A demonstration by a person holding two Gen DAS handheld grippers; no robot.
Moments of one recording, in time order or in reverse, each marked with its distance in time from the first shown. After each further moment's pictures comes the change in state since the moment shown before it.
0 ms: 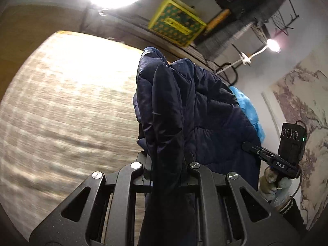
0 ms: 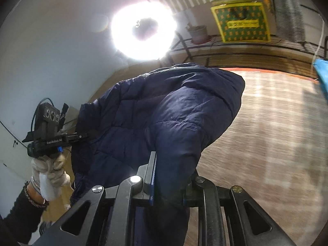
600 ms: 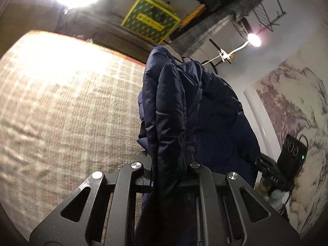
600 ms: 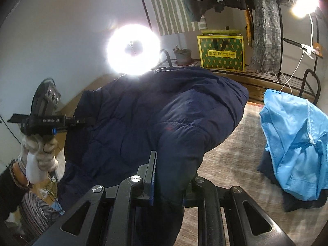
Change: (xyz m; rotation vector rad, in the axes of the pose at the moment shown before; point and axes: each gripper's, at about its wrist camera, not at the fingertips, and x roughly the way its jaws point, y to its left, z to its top) left arm 0.036 -0.106 -0.011 -0.017 0.003 -0.086; right arm -0.119 -0.036 -0.019 -0.157 -0.086 -0.163
